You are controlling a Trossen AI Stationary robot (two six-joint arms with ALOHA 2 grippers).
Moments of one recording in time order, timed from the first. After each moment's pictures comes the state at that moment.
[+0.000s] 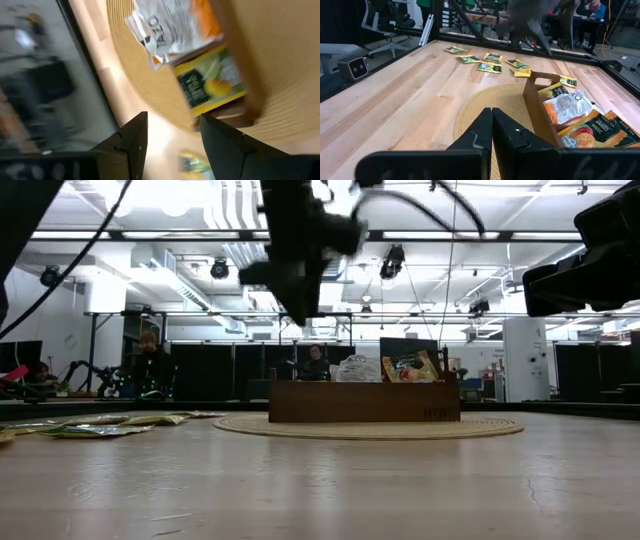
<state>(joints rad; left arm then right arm) -0.10 2.02 1.84 -1.21 -0.65 0.29 0.14 0.19 0.01 0.01 -0.06 -0.08</state>
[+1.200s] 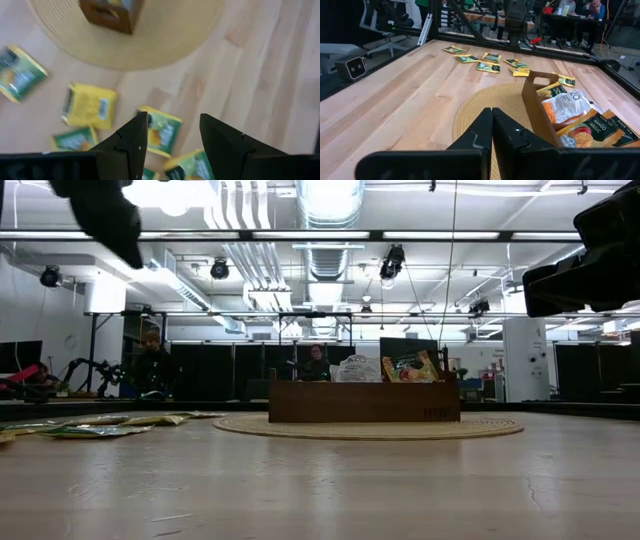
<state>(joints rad) -0.42 1.12 1.02 -0.94 -0.28 -0.79 0.14 0.19 0.01 0.01 -0.05 -0.08</state>
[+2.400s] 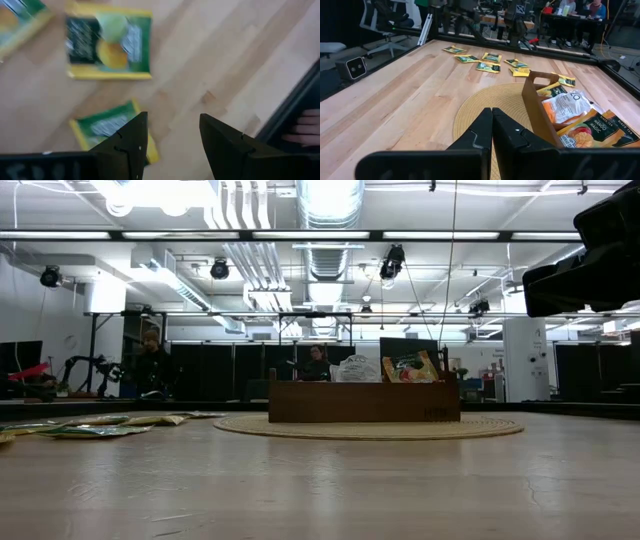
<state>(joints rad) -1.02 1.45 0.94 -0.75 -0.28 -1.81 0.14 0.19 0.01 0.01 -0.05 -0.08</state>
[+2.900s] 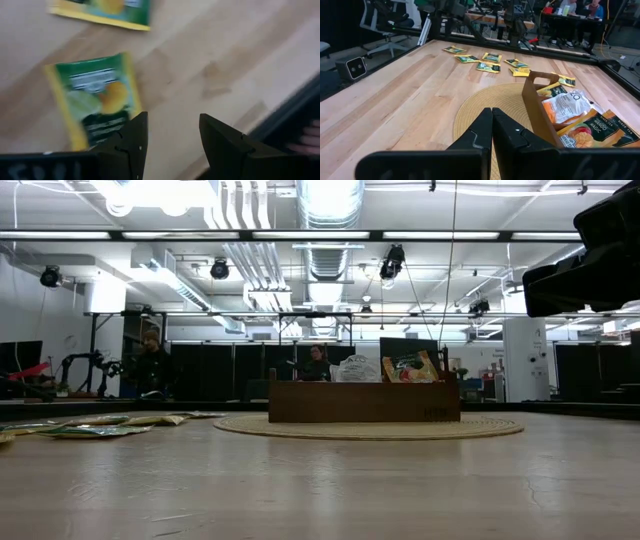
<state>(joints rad) -1.08 1.59 1.05 -0.77 -0.22 -2.01 0.14 0.19 0.01 0.01 -0.05 -0.08</state>
